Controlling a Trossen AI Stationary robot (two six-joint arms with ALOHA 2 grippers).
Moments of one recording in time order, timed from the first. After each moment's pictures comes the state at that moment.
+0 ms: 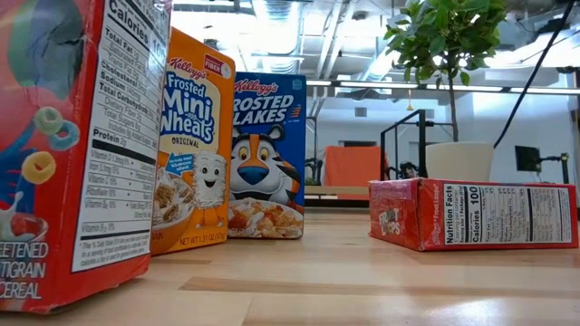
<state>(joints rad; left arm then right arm) 0.40 1.63 2.24 -1.52 0.27 0.32 0.69 1.88 1.62 -1.11 -0.03 1.09</state>
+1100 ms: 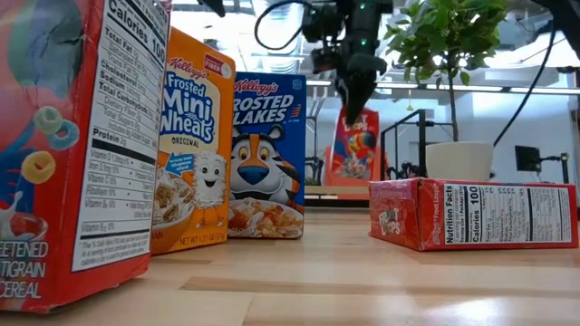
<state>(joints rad) 0.42 1.63 2.24 -1.57 0.07 0.31 -0.34 1.90 1.80 -1.26 0.11 -0.40</state>
